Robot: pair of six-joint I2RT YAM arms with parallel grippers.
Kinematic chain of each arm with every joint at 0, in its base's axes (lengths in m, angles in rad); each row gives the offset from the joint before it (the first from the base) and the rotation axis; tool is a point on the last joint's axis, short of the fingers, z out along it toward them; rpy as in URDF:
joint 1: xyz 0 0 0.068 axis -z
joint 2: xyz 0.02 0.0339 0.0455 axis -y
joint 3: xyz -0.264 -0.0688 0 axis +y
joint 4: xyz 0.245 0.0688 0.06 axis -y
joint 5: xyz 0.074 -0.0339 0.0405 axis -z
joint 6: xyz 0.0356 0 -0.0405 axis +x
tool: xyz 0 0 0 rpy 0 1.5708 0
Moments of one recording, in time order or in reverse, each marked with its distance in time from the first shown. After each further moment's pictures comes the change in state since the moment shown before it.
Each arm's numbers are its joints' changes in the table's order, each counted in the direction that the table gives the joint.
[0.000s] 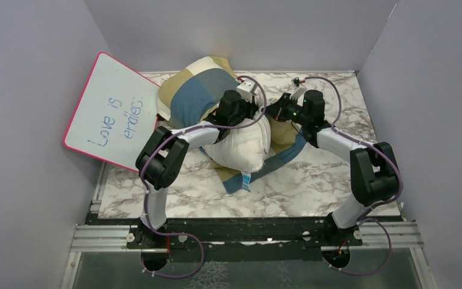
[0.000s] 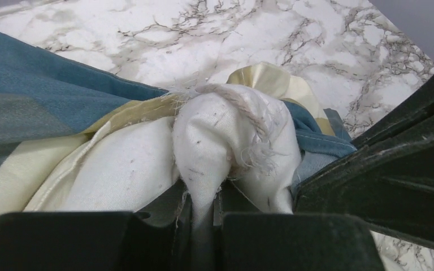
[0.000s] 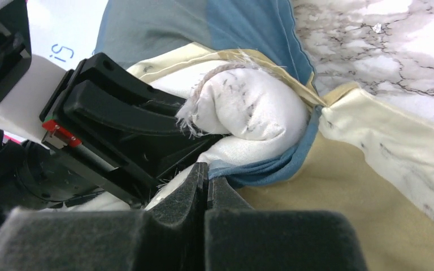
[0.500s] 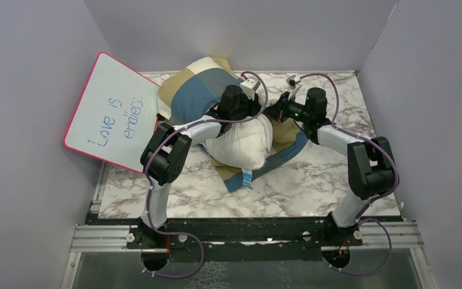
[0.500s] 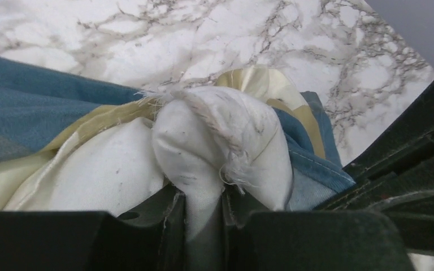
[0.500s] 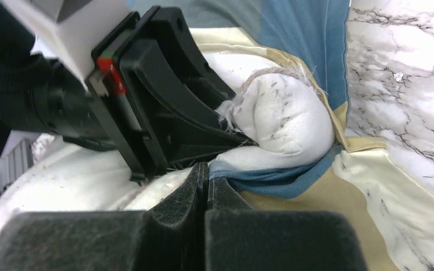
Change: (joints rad) left arm -0.019 -0.074 -0.109 -0.064 0.112 0.005; right arm 0.027 -0.080 -0.062 0.052 -0.243 -0.205
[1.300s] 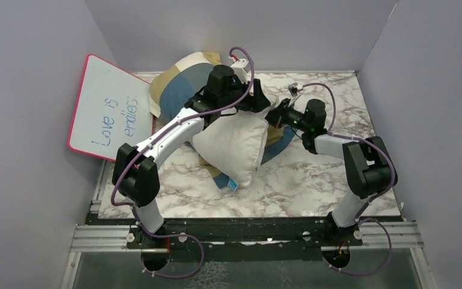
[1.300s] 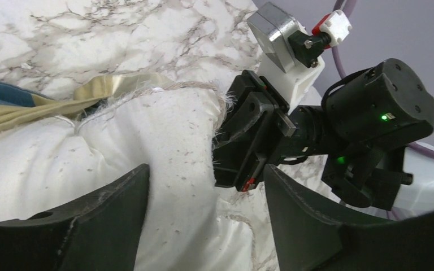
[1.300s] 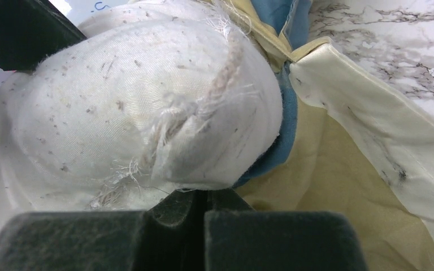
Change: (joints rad) left arm -0.004 0.339 -0.124 -0.430 0.137 -0.228; right arm -0.015 -0.021 0.160 0.297 0.026 0.120
